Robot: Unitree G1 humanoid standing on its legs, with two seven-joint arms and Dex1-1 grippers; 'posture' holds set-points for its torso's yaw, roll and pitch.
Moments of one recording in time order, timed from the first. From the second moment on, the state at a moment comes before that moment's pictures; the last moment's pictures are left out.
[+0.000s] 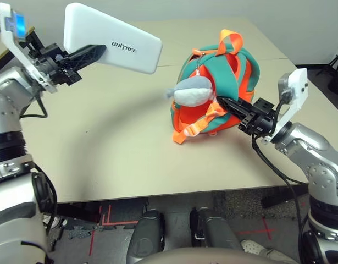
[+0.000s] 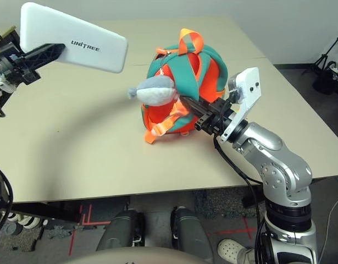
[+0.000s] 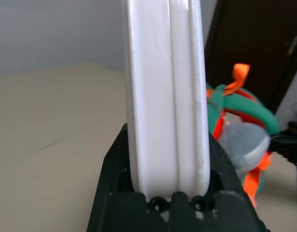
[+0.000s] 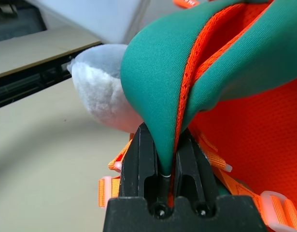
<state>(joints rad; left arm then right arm) -0.83 0.85 0.35 0.20 -0.78 0.86 -1.00 -0.28 -0.45 -0.14 -0.51 0.71 0.73 0.48</state>
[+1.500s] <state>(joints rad) -1.01 0.40 0.02 0.68 -0.46 0.48 -1.21 -0.23 -0.47 -0.12 -0.44 0.64 0.64 0.55</state>
